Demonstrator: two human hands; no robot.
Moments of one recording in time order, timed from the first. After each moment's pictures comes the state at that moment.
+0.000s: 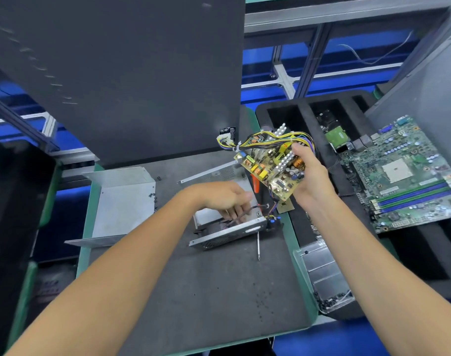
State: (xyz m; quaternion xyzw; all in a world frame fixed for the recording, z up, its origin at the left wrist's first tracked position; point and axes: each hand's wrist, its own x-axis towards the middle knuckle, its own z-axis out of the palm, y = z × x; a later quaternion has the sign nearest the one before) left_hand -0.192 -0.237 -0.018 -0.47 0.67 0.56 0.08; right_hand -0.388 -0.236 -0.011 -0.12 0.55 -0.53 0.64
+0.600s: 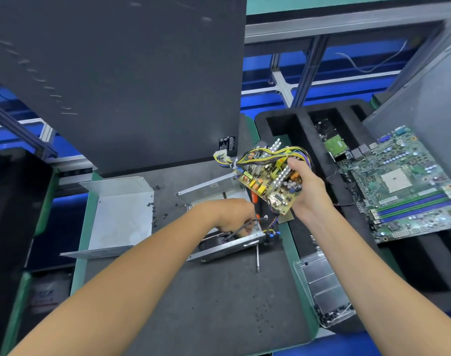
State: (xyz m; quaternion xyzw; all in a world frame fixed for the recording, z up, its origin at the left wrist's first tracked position) left_hand -0.214 -0.236 -0.033 -0.36 0.84 0.35 0.19; right_hand -0.386 -0.235 -0.020 -0.11 0.56 -0.51 0.64
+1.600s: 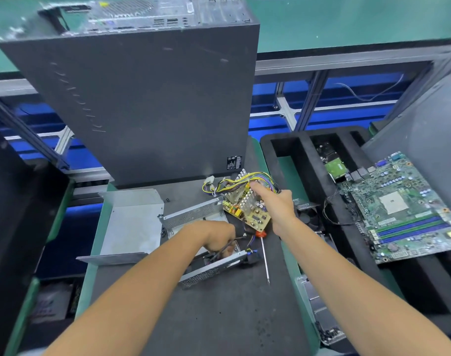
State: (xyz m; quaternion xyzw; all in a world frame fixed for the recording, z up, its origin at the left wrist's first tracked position) left_hand -0.175 -0.226 -0.047 -0.43 0.79 0.38 0.24; right_hand -0.331 -0.248 -0.036 -0.27 0.70 -0.37 0.55
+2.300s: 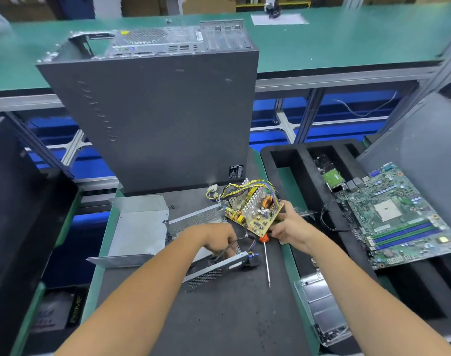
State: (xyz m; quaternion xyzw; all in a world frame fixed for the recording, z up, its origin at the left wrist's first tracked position) left_hand -0.168 -0.217 -0.029 -0.48 0.75 0.42 0.16; right_hand -0.386 -0.229 -0.054 -0.35 0.56 -0.28 0.69
